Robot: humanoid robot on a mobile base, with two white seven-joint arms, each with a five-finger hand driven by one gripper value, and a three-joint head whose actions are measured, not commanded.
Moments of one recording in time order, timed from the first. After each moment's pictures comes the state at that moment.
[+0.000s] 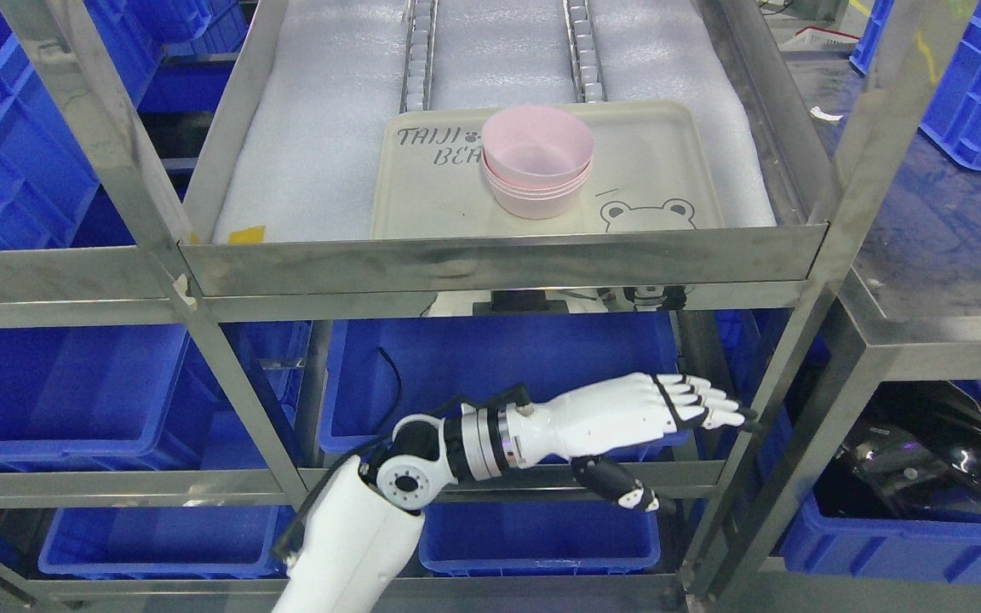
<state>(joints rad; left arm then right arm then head) -0.24 0.00 -0.43 -1.44 -0.35 -0.79 -0.67 0.00 0.00 0.05 0.00 0.05 -0.08 -0.02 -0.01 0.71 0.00</state>
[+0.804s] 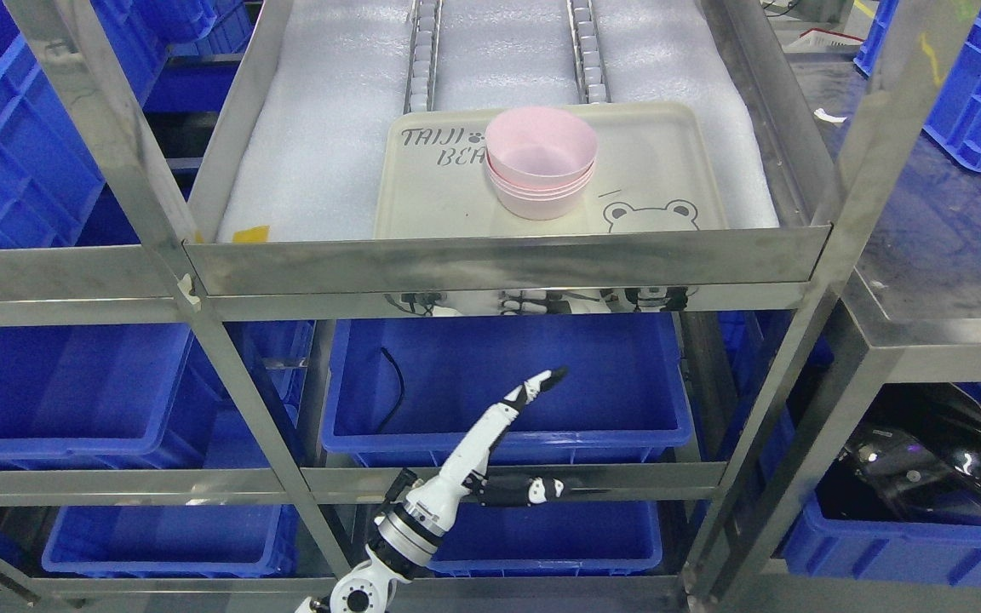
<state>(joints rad) 0.03 0.00 -0.26 -1.31 -0.12 -0.62 -0.21 0.00 0.00 0.05 0.00 0.05 -0.08 -0.03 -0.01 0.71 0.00</state>
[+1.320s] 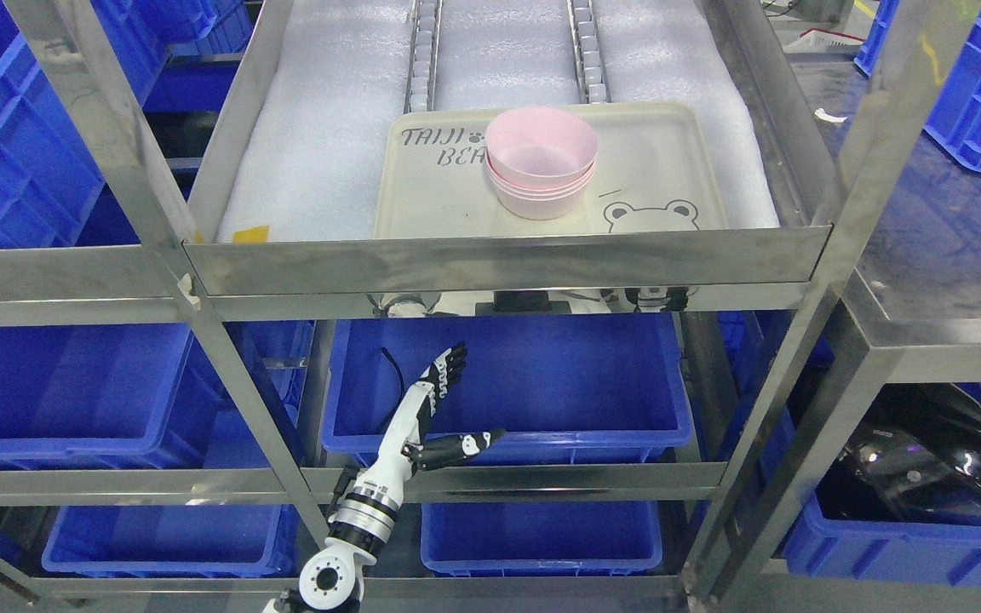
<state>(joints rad) 0.04 0.00 -0.15 -1.34 -0.02 -0.33 -0.15 0.00 0.00 0.05 0.00 0.05 -0.08 -0.03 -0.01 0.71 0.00</state>
